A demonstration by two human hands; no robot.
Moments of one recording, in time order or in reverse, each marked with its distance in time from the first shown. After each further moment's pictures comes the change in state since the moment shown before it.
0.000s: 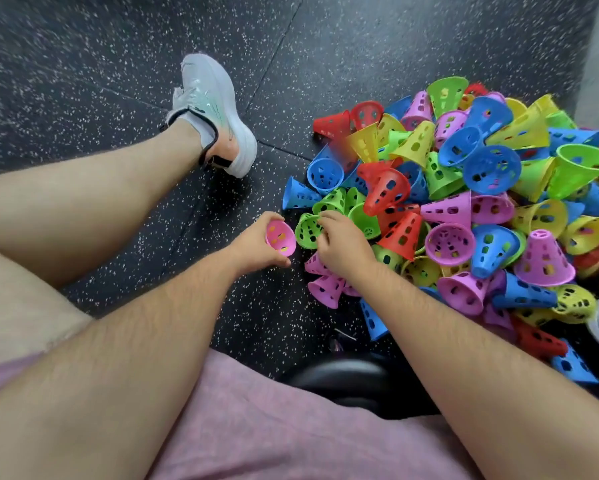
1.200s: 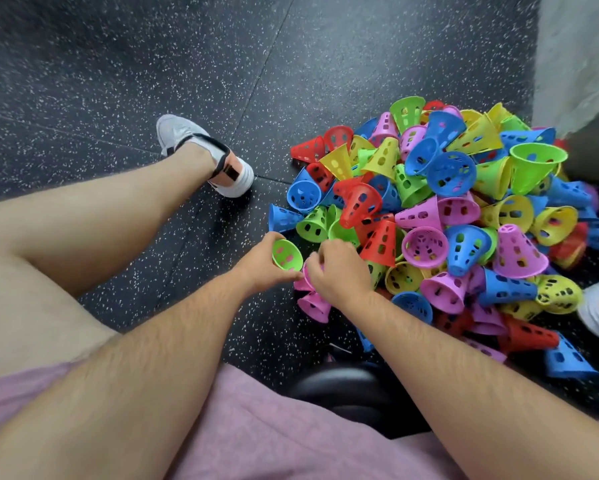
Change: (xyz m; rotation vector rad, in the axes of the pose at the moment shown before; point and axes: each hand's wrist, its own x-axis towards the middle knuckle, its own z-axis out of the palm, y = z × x) left_hand -0.001 0.028 0.028 0.108 0.040 0.095; right_hand -0.040 0.001 -0.009 0.059 0.142 0.192
